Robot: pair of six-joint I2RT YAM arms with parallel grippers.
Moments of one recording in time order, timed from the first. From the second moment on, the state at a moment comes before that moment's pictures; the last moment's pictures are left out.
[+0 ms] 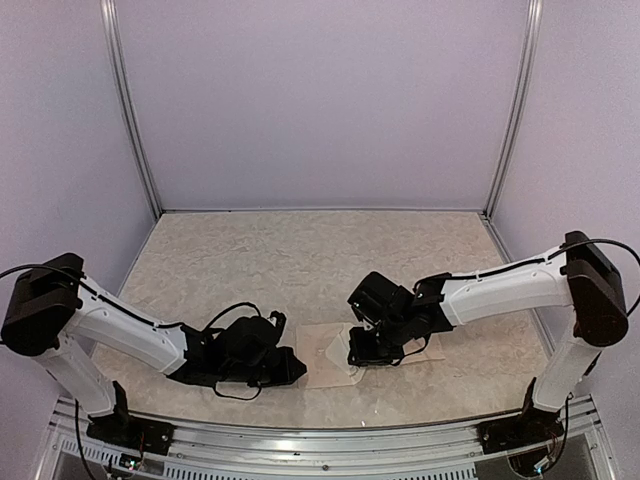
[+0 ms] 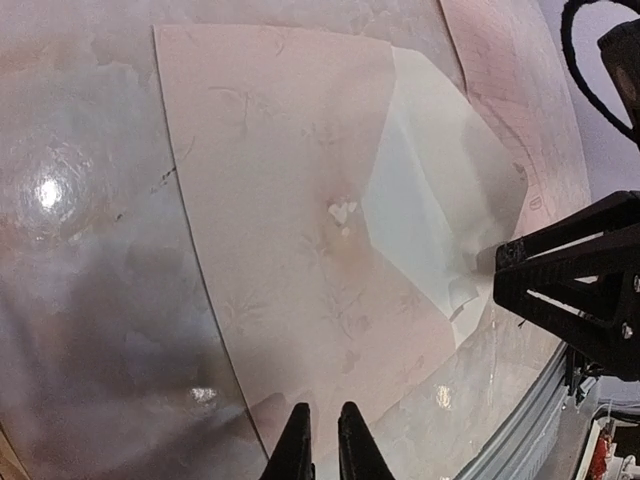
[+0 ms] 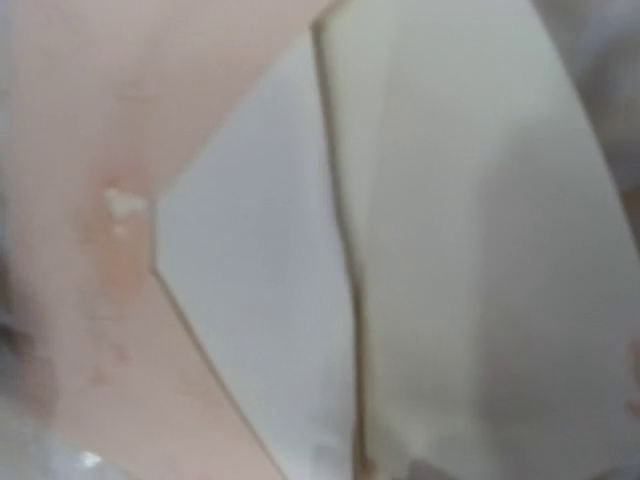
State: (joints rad) left arm -1.17 1.61 0.61 0.25 -0.11 -1.08; right arm 1.05 1.71 1.01 -0.41 -0.05 0.87
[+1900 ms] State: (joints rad) left arm -1.17 1.66 0.60 0.28 -0.08 -1.10; right arm 1.05 1.78 0.95 -0.22 -0.18 0.89
